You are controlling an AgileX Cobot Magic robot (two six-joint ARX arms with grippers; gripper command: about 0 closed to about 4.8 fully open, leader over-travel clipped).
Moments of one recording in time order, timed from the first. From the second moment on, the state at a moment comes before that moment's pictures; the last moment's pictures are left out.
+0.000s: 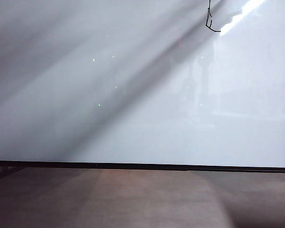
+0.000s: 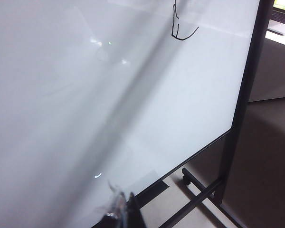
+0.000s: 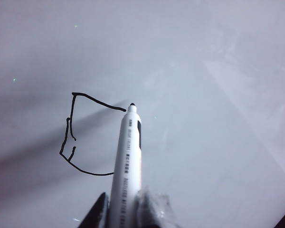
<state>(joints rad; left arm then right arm) -0.61 1.30 1.59 -0.51 0.00 0.17 0.09 1.41 1.55 -0.12 -0.03 -0.21</state>
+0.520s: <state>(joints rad) -0.61 1.30 1.59 -0.51 0.00 0.17 0.09 1.43 1.55 -0.12 -0.05 -0.21</state>
